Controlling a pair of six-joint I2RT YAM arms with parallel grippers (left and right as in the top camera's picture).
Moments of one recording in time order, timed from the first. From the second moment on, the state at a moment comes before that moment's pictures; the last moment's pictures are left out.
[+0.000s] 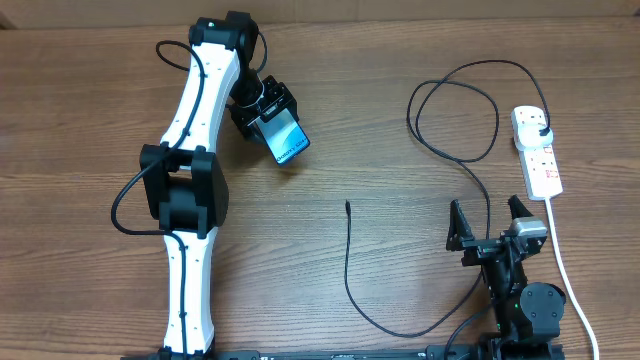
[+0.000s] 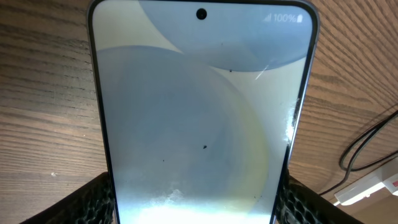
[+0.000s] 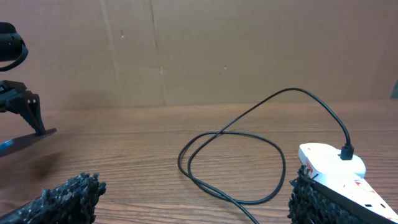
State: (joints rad) left arm -0.16 2.50 2.40 -1.53 0.41 -0.70; right arm 0.01 0.01 0.02 -0.03 -0.09 0.07
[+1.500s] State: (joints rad) left arm -0.16 2.50 2.40 -1.53 0.41 -0.70; right arm 0.01 0.51 0.55 -0.27 -0.26 0.13
